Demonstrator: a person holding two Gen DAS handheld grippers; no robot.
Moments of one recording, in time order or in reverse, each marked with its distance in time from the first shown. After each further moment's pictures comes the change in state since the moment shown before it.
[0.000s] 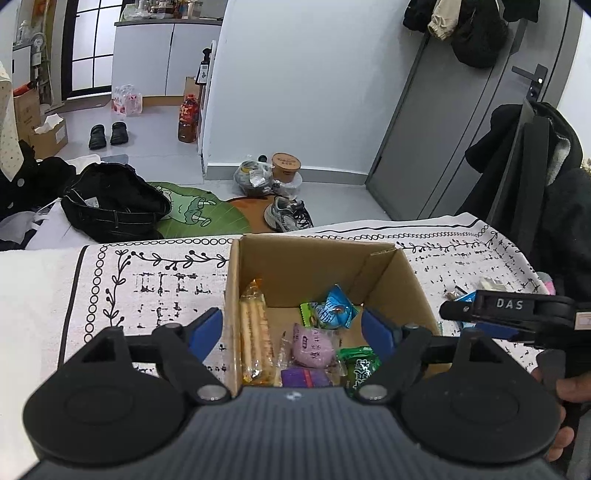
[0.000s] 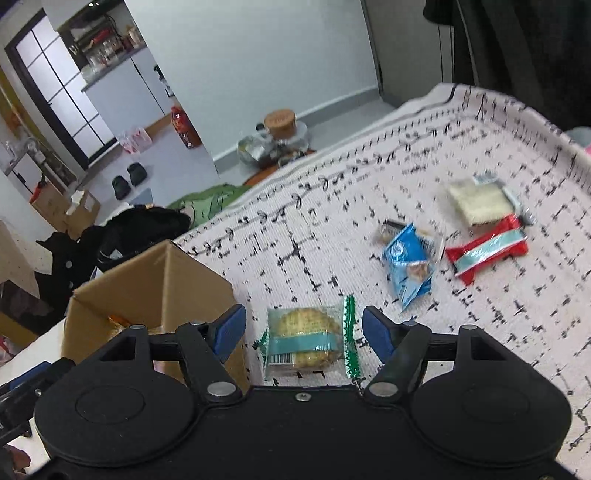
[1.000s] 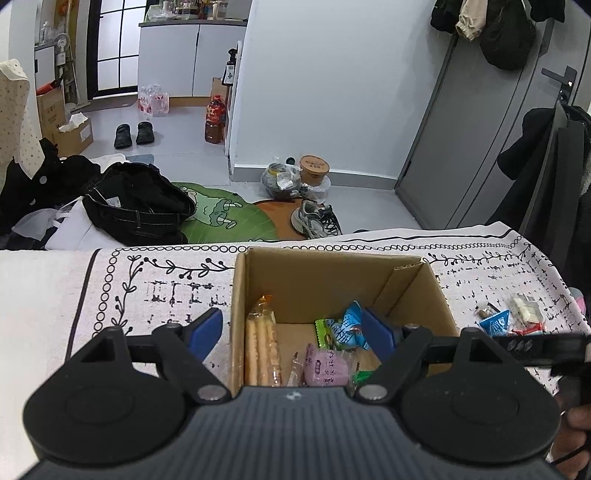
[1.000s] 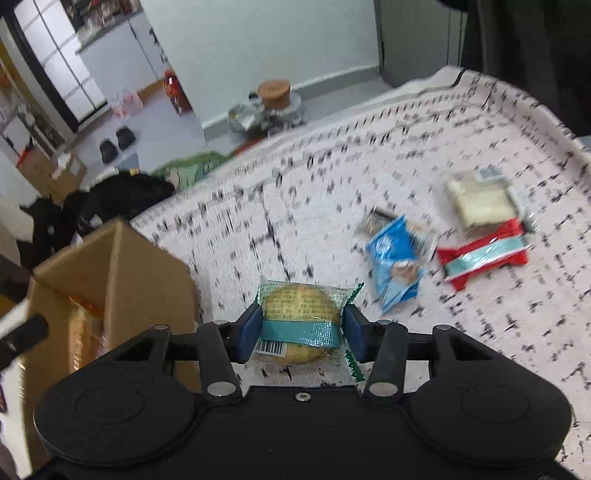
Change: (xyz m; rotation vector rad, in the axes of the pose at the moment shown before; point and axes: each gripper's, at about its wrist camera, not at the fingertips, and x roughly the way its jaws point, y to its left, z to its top) left arm 0.018 -0.004 0.008 -0.030 -0.014 0.099; right arm 0.011 -0.008 0.012 -0.069 0.073 -0.043
